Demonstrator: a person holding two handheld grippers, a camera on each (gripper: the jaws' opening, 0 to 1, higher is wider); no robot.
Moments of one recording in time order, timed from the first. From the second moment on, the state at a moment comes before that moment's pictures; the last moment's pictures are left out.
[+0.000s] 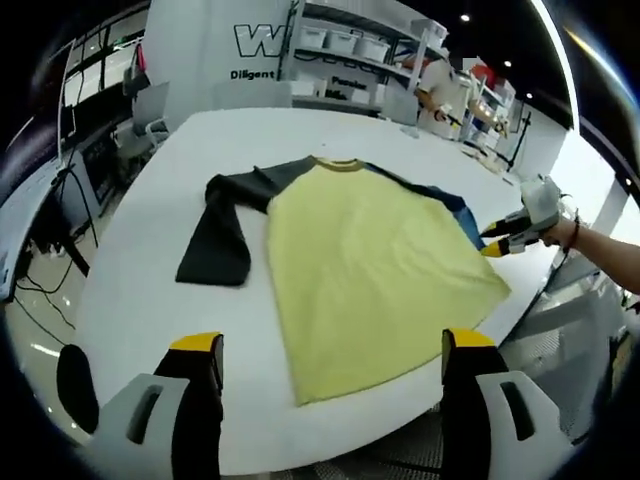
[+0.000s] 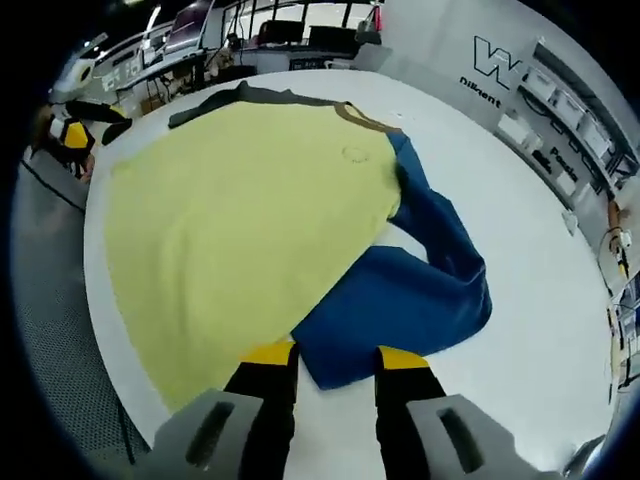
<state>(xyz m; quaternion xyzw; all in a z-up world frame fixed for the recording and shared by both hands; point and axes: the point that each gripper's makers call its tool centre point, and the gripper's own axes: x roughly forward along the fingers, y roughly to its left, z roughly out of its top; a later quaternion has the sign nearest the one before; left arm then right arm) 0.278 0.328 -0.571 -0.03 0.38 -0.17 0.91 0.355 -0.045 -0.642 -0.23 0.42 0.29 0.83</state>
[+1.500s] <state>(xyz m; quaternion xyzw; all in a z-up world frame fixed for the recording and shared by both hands) 0.279 0.328 -0.573 -0.01 0.39 -0.18 0.90 0.424 -0.197 -0.525 0.10 0.29 -0.03 0.95</state>
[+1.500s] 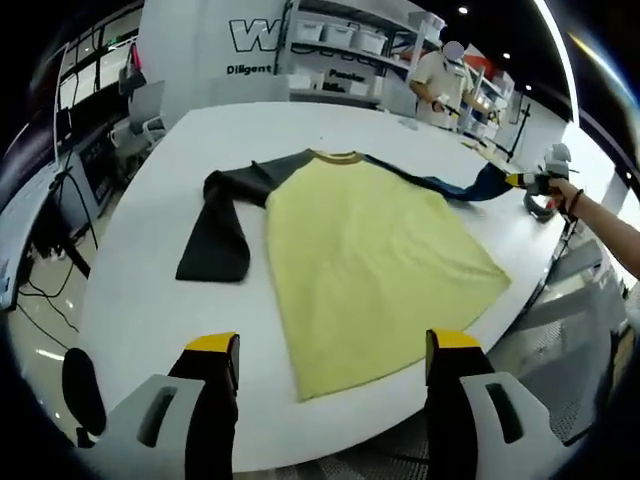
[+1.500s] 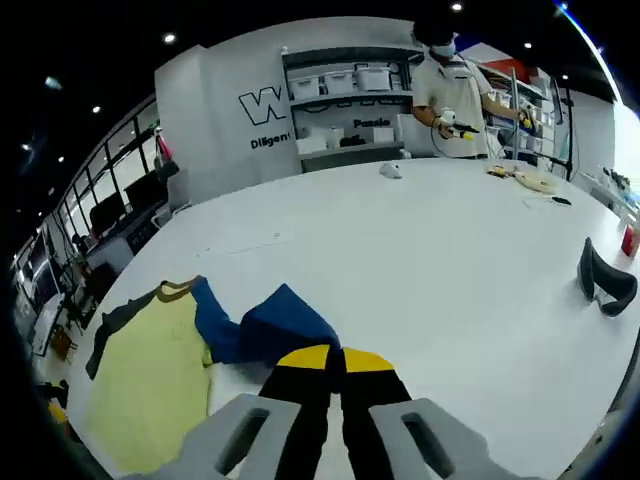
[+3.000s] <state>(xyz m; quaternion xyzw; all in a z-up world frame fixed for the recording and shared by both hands) 0.282 0.320 -0.563 0.00 0.38 -0.19 0.91 0.457 -0.192 -0.507 0.31 0.35 -0.12 0.88</state>
